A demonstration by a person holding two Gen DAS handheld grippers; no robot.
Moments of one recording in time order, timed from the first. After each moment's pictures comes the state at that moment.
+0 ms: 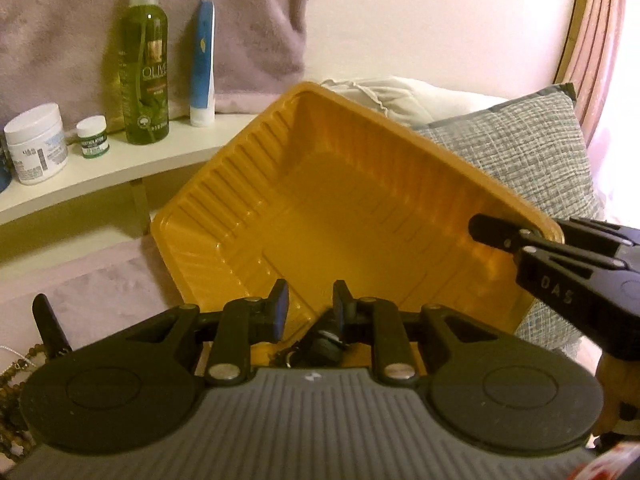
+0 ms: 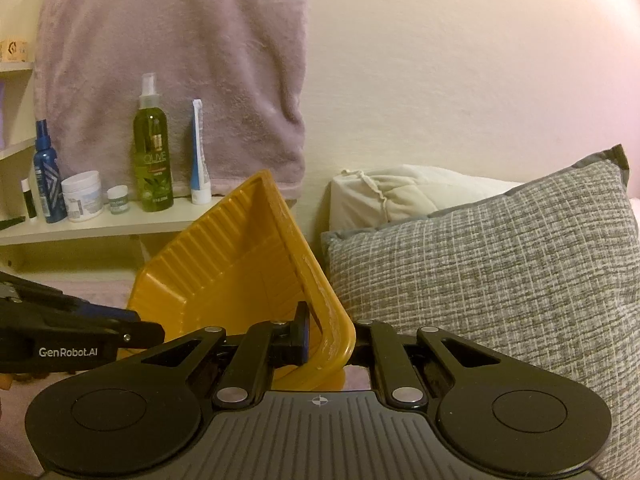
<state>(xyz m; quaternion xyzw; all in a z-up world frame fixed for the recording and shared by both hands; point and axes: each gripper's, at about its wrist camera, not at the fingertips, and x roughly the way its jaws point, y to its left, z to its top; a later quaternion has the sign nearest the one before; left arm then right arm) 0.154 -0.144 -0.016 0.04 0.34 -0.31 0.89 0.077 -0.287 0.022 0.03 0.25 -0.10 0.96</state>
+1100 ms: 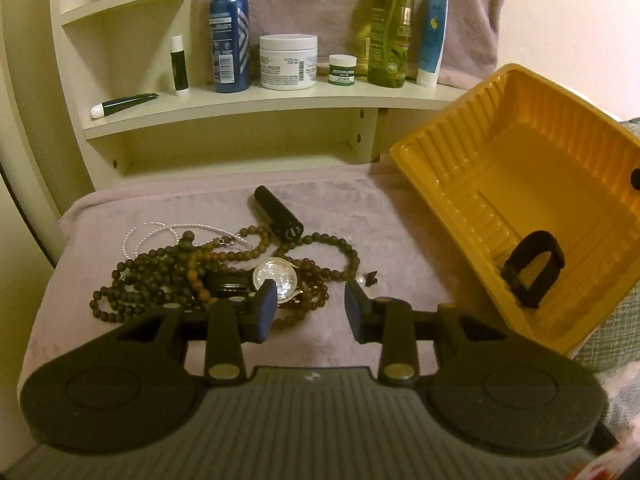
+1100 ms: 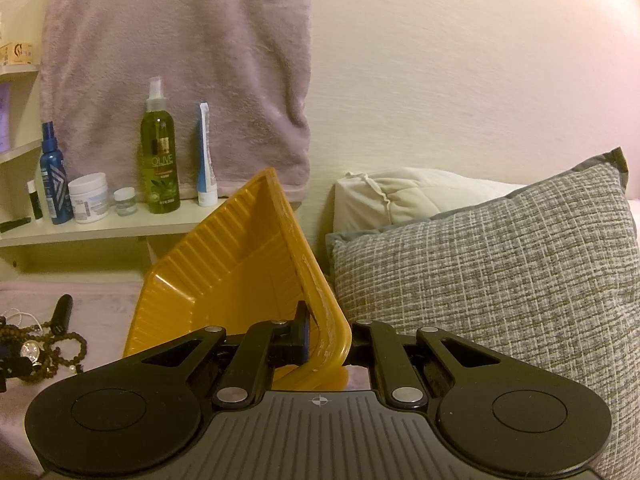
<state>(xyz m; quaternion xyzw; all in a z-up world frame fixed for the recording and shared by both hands) 0.111 -0.016 -0.050 0.02 0.35 -0.09 0.93 0.073 -0.279 0.027 0.03 0.25 -0.10 0.96</state>
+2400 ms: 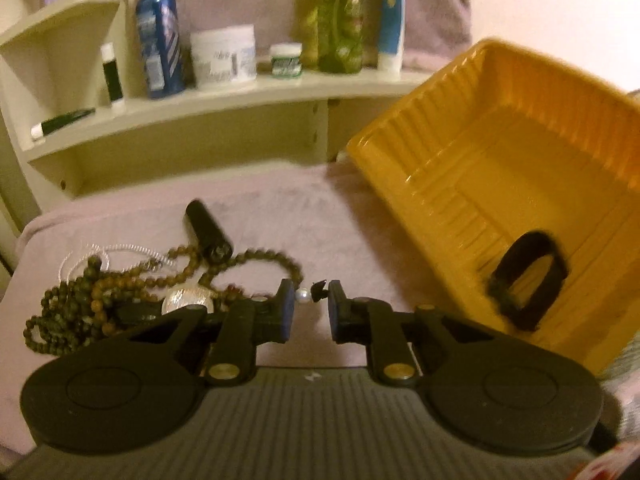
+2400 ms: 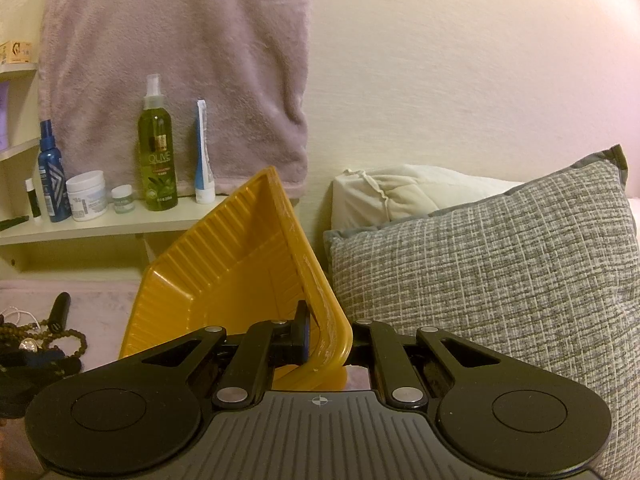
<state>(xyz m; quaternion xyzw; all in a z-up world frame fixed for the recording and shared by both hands) 0.138 -0.072 -0.073 0.04 0.33 -0.11 0.94 0.073 -0.280 0.026 0.03 0.25 -0.10 0.96</state>
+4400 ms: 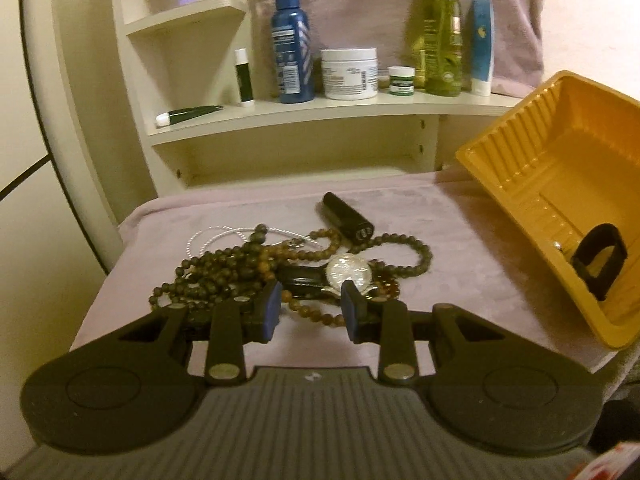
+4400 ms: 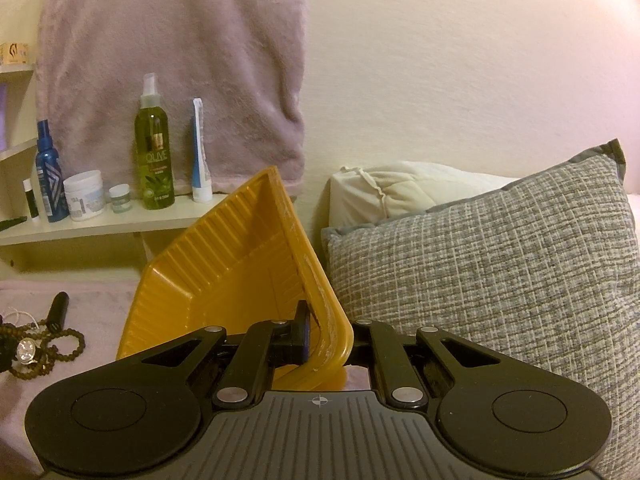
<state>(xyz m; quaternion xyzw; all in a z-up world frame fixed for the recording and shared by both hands) 0.099 0.005 -0.065 0.05 0.30 0.00 0.95 0.073 -0.280 0.026 0.04 0.26 -0.11 0.96</state>
